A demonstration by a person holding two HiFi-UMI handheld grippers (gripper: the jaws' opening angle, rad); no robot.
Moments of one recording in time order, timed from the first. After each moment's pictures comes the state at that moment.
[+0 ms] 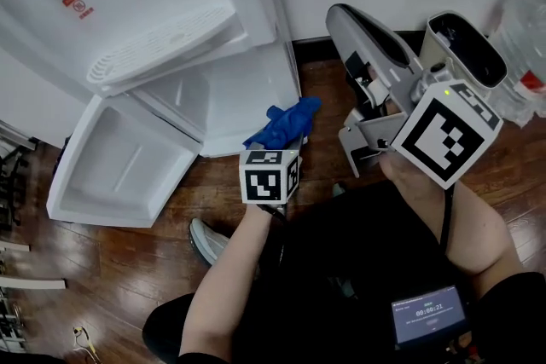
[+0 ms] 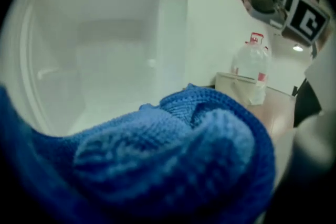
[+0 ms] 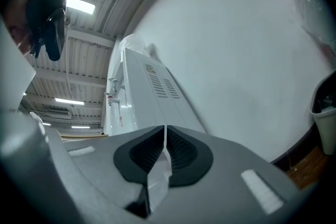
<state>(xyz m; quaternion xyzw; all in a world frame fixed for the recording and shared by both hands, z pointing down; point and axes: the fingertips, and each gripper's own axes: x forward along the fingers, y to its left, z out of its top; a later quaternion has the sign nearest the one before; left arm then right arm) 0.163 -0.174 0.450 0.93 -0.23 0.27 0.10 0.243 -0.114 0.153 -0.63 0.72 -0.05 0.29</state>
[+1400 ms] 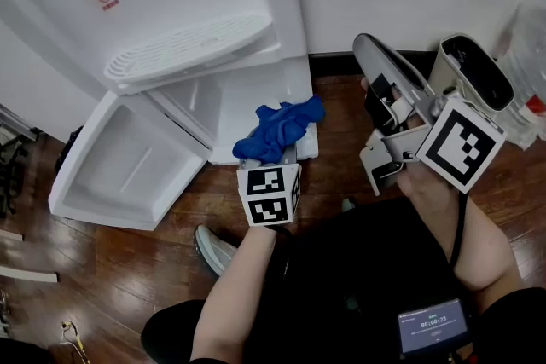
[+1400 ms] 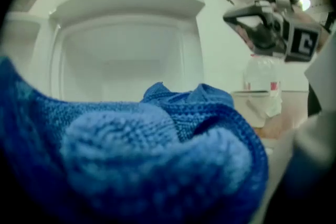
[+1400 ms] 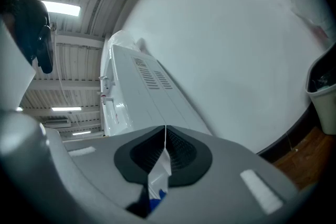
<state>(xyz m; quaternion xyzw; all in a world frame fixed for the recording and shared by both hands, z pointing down) 0.144 -0.208 0.392 0.94 -0.31 0.15 0.03 0.252 -0.124 0.182 -0.63 0.71 -0.12 0.29</state>
